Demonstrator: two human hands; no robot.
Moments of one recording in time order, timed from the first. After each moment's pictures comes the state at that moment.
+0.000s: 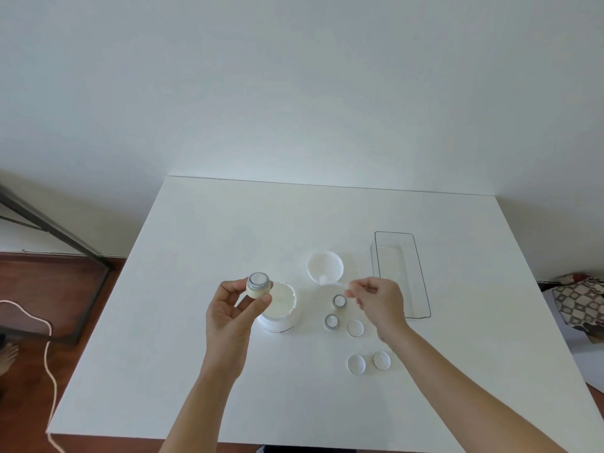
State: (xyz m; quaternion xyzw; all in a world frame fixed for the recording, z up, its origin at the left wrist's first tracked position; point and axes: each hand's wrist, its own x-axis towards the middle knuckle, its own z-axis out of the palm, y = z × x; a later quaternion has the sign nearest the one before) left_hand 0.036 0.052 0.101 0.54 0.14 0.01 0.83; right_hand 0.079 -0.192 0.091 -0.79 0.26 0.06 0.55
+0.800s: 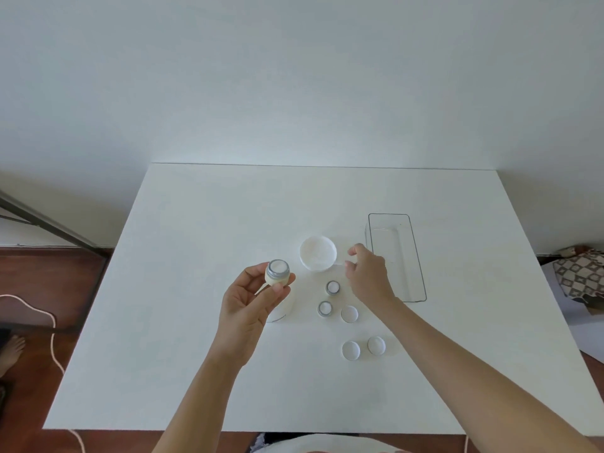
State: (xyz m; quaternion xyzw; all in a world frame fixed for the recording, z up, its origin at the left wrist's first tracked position) left_hand 0.048 0.019 0.105 0.49 0.12 -0.09 0.86; right_hand 0.112 -0.204 0.062 -0.93 0.13 0.08 0.34
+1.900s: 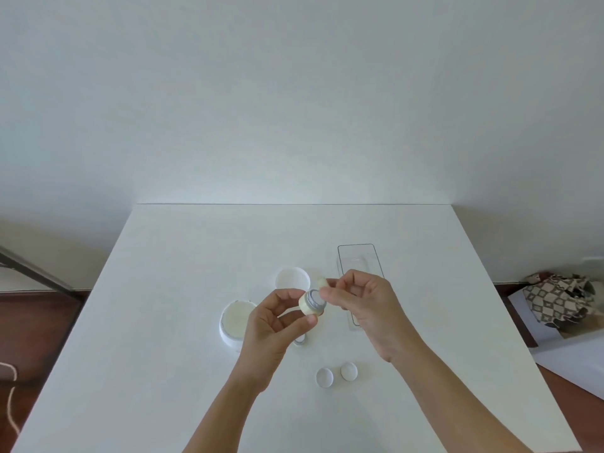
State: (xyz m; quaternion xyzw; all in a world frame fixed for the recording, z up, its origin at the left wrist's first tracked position) left_hand 0.036 -0.048 0.139 0.58 0.03 -0.15 0.80; right_hand 0.045 -0.223 0.203 -0.69 0.10 0.10 0.71
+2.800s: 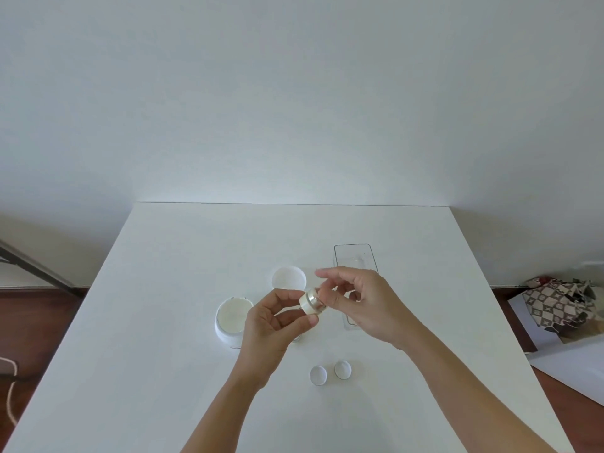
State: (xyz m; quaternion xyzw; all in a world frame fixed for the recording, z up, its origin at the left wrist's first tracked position) left_hand 0.030 -0.061 0.139 0.62 0.04 -0.12 0.78; right_hand 0.050 -0.249 0.200 -0.84 -0.04 0.12 0.53
